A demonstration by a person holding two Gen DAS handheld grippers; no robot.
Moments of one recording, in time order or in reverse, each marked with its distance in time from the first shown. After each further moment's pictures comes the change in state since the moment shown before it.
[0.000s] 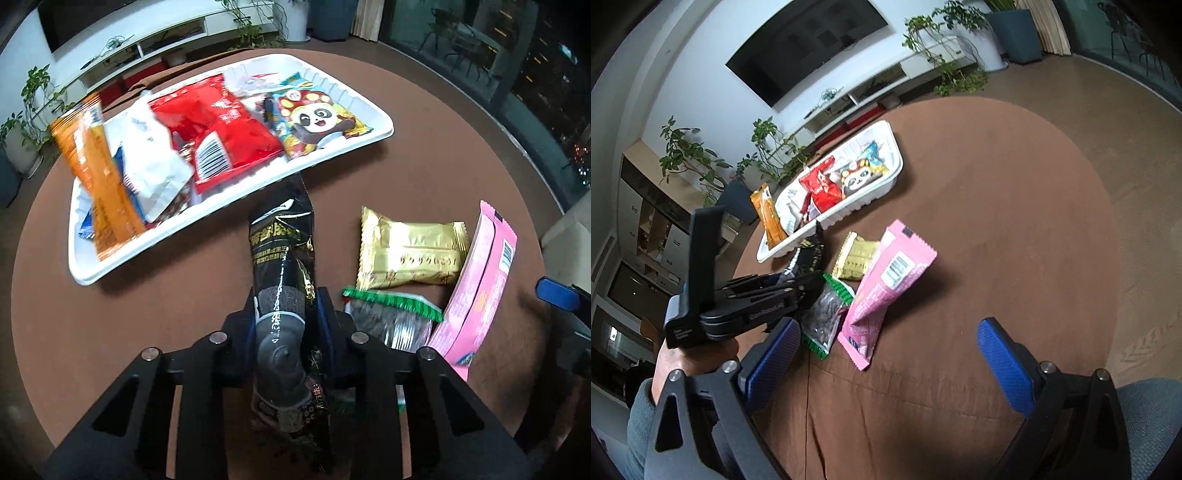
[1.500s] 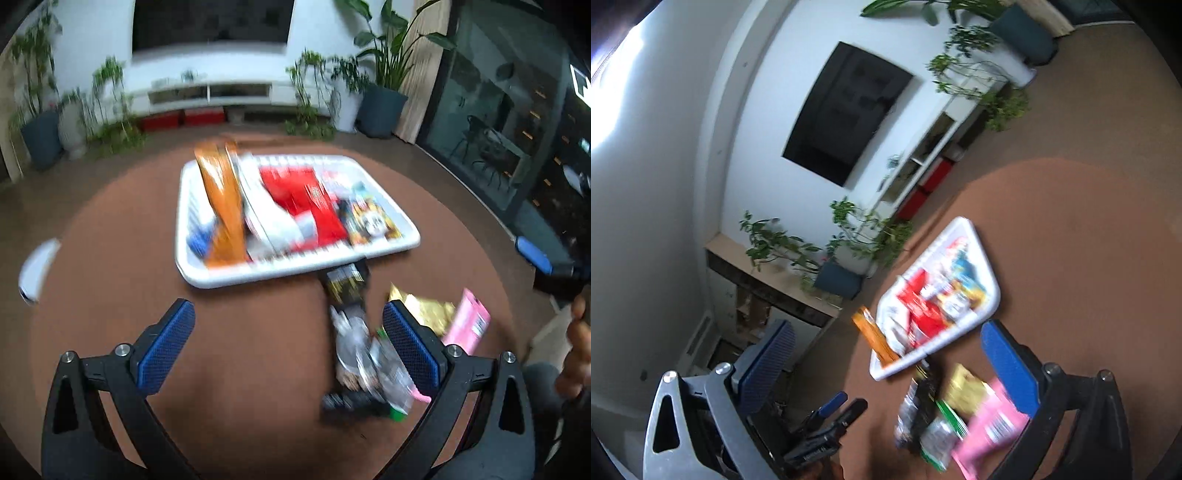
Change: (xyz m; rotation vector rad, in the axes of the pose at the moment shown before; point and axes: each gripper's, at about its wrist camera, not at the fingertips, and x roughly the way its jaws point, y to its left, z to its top) left arm -0.089 0.041 -0.048 -0.275 -0.318 0.012; right arm -0.012 -0.014 0.095 0.211 -0.232 0.434
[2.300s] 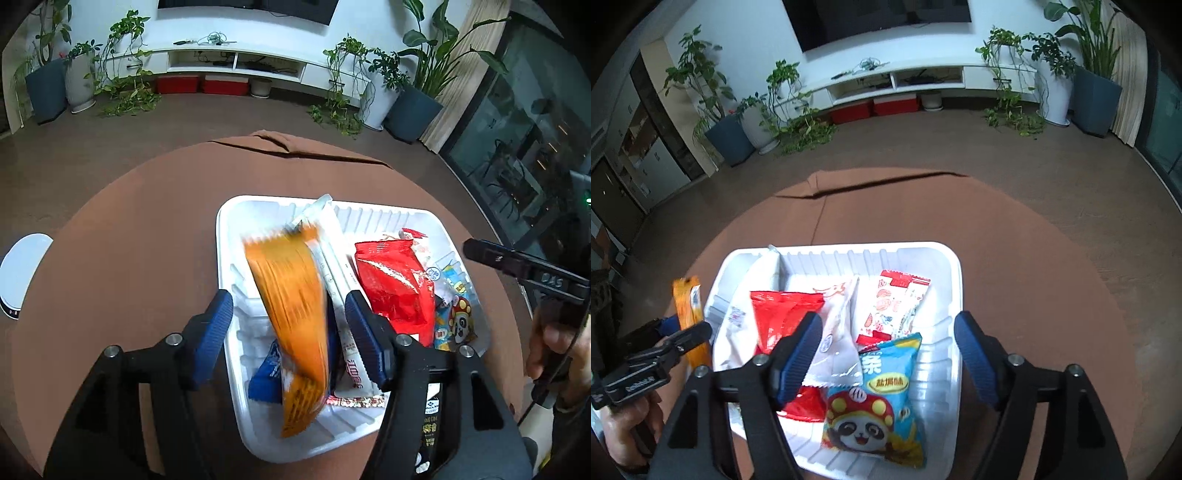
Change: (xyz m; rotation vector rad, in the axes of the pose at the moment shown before) left arm 0.106 0.103 0.116 -0.159 0.069 -0.006; right arm 0.241 0.036 0.075 -0.582 0.370 -0.543
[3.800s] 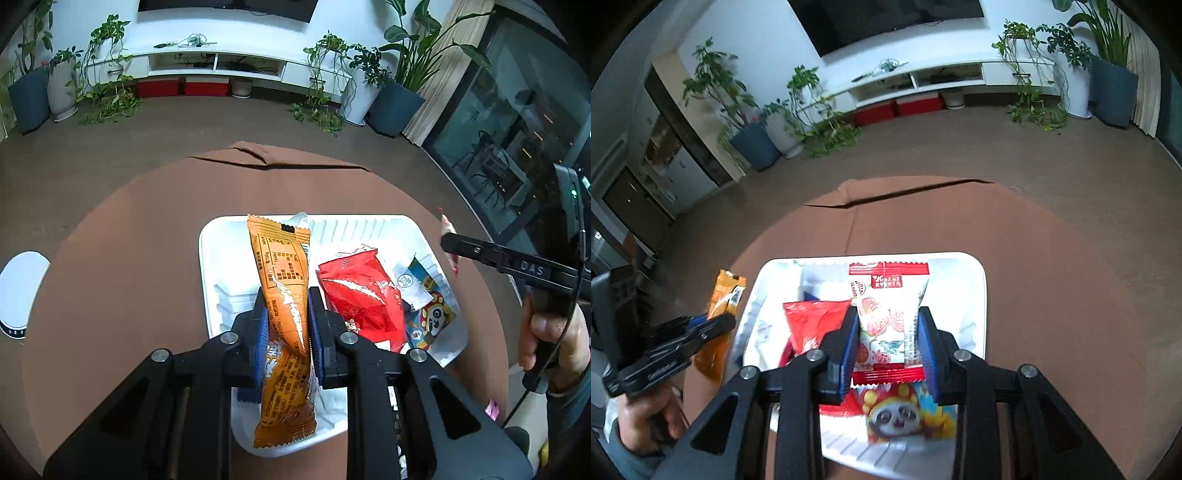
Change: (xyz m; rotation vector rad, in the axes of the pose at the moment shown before) left arm -0.033 0.000 0.027 0.052 0.017 -0.059; right arm -0.001 0.002 0.014 0.007 0.026 0.124
